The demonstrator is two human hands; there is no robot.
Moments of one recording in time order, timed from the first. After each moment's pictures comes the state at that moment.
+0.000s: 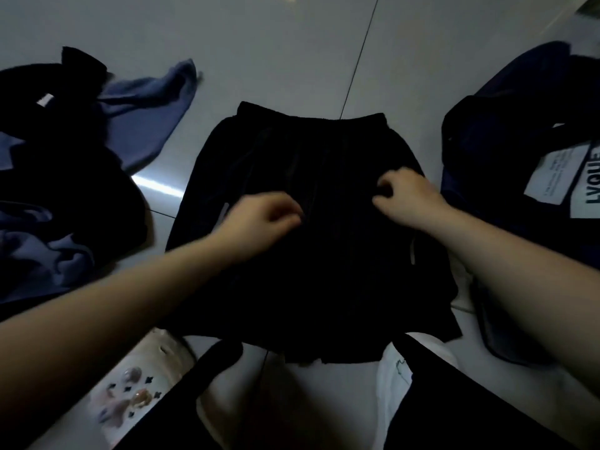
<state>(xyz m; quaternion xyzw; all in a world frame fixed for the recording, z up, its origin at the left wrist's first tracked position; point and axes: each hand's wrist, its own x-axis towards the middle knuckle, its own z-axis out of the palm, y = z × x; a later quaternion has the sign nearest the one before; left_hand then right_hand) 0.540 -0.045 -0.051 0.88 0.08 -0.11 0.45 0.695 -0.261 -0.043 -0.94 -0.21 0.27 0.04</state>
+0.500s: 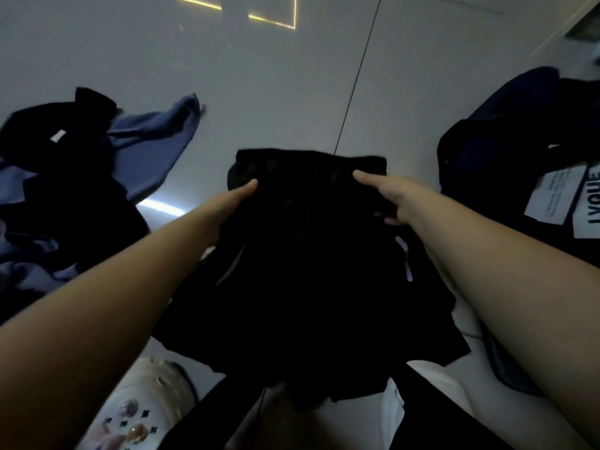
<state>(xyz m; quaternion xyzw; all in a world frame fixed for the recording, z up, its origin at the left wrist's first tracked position) 0.587 0.007 -0.062 0.54 0.45 -0.19 0.69 0.733 -0.225 -0.064 -0.76 0.21 0.39 0.48</state>
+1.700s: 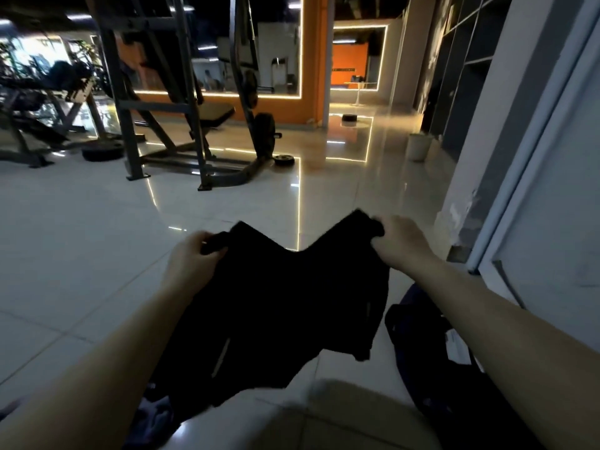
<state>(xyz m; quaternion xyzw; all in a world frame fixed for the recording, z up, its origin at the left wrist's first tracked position) 0.451 0.005 0.296 0.84 0.27 0.26 0.39 0.605 -0.268 0.324 -0.93 -0.26 -0.09 0.25</state>
